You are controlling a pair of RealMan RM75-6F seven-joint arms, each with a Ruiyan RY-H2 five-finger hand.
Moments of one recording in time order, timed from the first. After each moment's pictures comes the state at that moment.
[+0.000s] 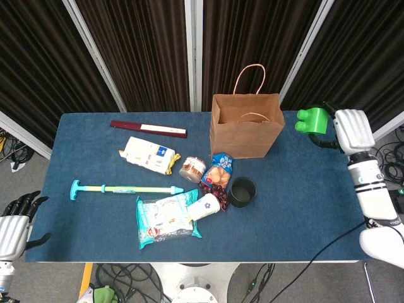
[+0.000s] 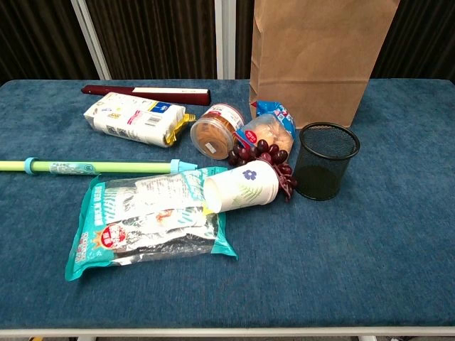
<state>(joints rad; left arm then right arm) -0.02 -1.13 0.00 -1.59 1.52 1.51 0.06 0.66 -1.04 0.35 -1.49 -1.15 1.01 0.12</state>
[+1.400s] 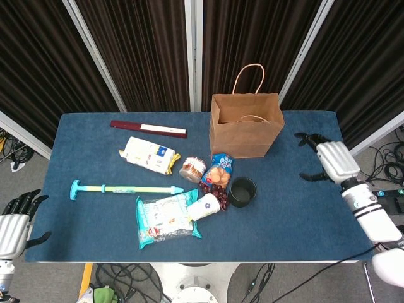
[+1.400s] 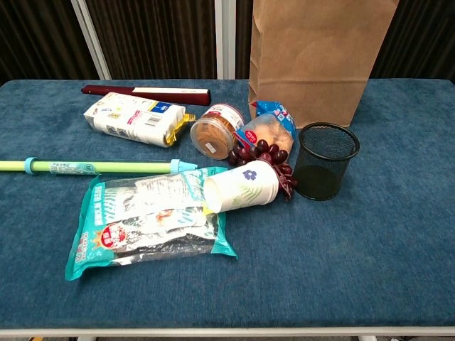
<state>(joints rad) -0.03 -1.13 0.00 -1.60 1.53 1.52 0.07 0.56 -0.94 0.17 -1.63 -1.39 0.95 0.24</state>
